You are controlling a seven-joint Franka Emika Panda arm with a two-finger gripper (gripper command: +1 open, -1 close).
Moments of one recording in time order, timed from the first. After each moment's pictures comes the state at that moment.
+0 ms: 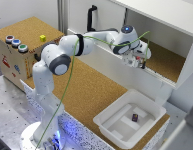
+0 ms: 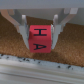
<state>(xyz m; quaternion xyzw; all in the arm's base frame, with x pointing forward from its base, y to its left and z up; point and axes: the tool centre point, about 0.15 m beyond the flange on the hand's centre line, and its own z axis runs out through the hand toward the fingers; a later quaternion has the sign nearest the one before) 0.639 -0.256 0.479 0.96 0.06 0.27 0.08</state>
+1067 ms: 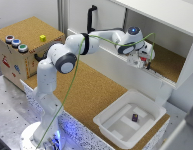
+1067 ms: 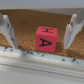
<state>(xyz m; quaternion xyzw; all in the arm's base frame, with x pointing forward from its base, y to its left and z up) 0.623 -0.247 0.468 0.97 0.09 0.23 0.04</state>
